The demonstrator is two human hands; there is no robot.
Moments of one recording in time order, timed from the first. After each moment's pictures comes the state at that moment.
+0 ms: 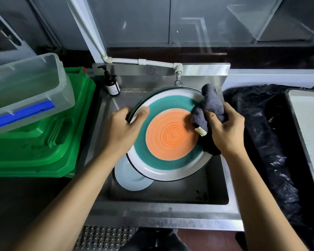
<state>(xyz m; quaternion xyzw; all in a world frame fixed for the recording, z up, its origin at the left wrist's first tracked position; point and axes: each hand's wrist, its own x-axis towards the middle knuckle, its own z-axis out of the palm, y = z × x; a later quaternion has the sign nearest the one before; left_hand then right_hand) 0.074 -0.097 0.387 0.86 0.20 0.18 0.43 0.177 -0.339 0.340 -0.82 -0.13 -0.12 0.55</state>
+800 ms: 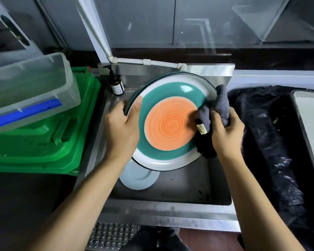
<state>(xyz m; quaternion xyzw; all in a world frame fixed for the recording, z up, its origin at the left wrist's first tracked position) 0.067 -0.106 0.389 0.81 0.22 0.32 0.43 0.162 -0.327 0.331 -0.77 -0.06 -0.13 0.63</state>
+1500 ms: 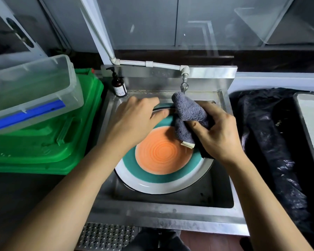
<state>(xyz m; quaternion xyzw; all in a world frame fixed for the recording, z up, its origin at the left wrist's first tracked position) 0.089 -0.100 0.427 0.97 0.03 0.13 0.18 0.150 -0.312 0.379 -0.83 -0.29 -0.10 0.46</state>
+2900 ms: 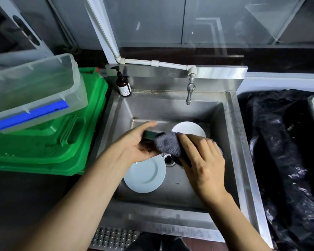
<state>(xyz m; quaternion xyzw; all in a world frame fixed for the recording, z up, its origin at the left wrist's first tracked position) 0.101 -0.086 0.356 0.33 0.48 -0.16 0.79 0.097 -0.290 0.312 -0.86 -0.34 -0.26 0.28</state>
